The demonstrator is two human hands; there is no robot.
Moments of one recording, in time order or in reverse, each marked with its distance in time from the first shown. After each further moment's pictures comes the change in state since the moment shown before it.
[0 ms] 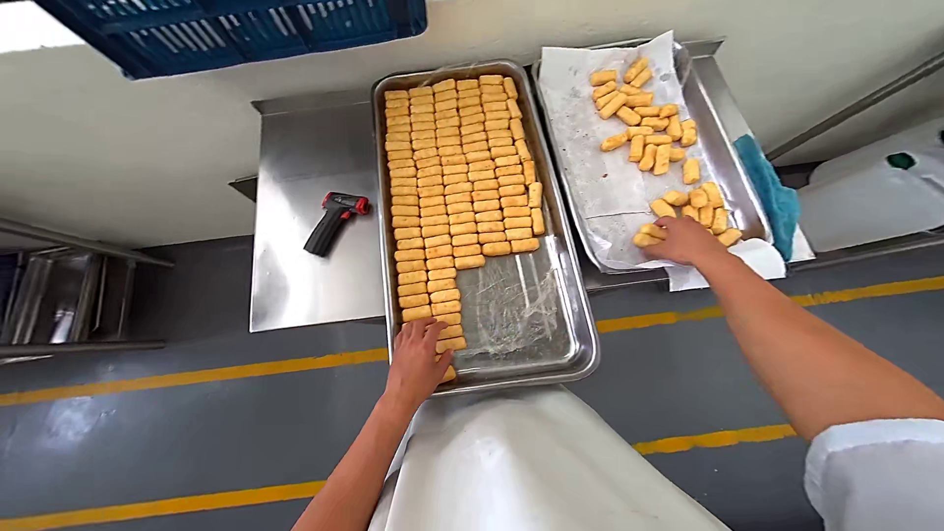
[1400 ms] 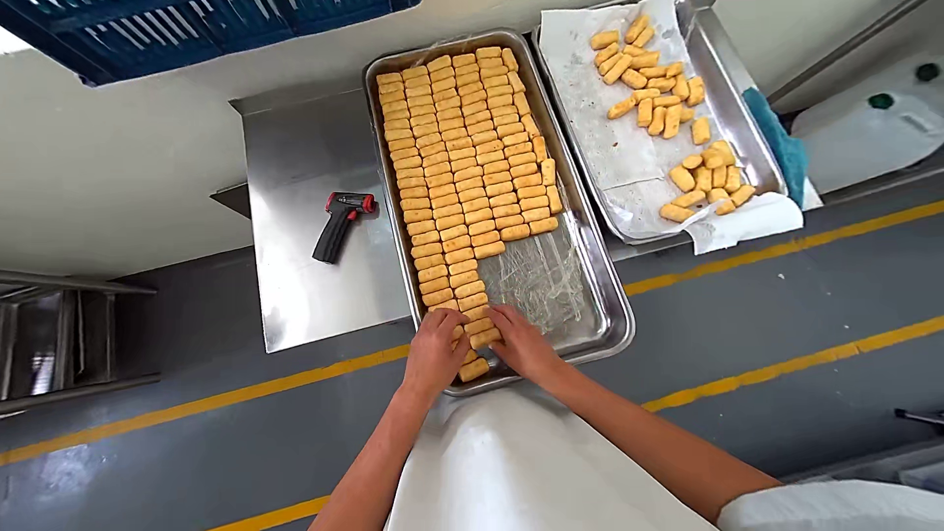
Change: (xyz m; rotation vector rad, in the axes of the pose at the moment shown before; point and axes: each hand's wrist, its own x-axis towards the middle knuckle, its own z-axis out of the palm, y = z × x) left_hand 0.012 -0.030 -0.029 -0.216 -0.019 0.158; right_hand -0.227 -0.290 0.170 0.378 -0.129 -0.441
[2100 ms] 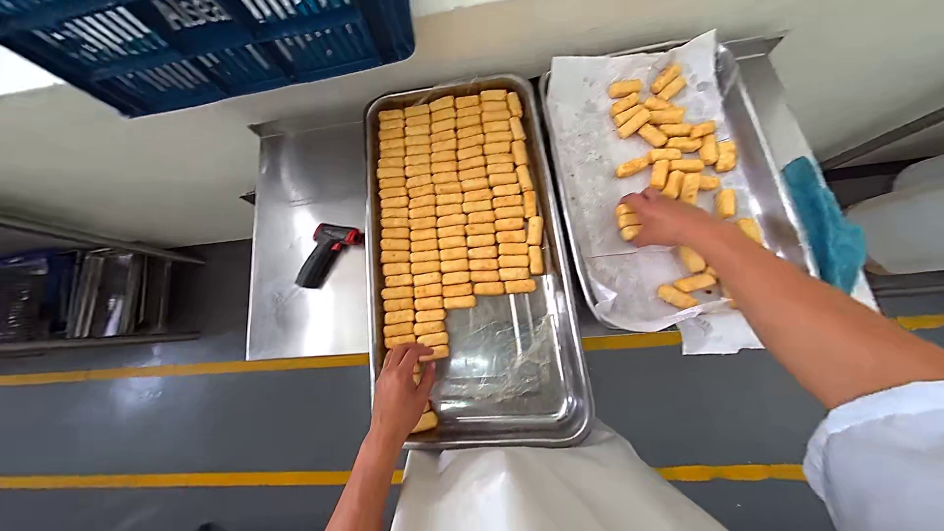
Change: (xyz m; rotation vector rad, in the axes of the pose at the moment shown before) left_hand 0.038 0.053 0.022 0.090 0.228 -0.282; right_hand 0.201 0.252 -0.343 -0.523 -0.104 0.051
